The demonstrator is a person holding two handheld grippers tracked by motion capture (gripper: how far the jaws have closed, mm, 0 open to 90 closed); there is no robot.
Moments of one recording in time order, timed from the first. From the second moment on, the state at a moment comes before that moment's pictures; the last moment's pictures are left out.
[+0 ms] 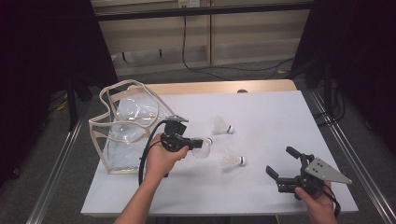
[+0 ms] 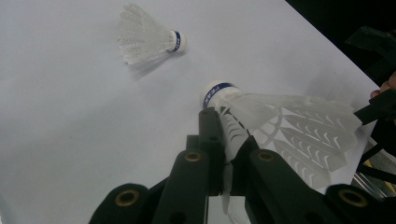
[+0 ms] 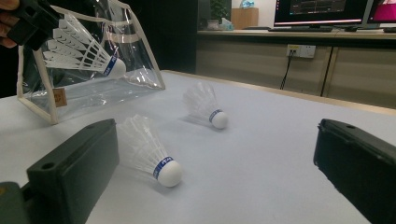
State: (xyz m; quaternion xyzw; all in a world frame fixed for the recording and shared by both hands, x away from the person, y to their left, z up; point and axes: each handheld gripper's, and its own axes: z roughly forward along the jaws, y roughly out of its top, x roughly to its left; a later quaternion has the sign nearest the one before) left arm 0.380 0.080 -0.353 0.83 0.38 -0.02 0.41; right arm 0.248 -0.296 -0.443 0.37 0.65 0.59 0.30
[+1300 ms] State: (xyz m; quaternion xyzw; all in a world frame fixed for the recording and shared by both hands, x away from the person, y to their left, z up) left arm 0.396 0.085 -0.308 0.84 0.37 -0.03 0.40; right arm 0.248 -0.296 -0.444 0.37 0.65 0.59 0.30
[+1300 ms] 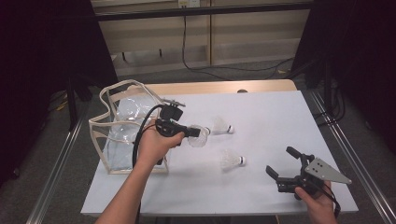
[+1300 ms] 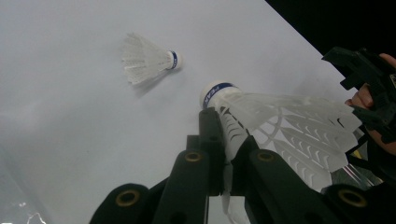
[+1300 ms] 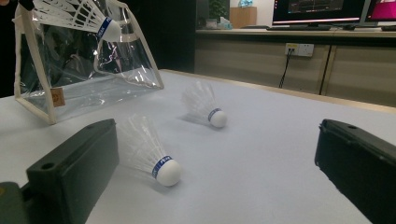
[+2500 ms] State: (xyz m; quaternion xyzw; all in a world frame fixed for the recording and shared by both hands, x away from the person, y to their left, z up) left arm 0.412 0.092 -0.281 0.84 0.39 -0.03 0.39; right arm 0.248 -0.296 -0.443 0.37 0.65 0.59 0.30
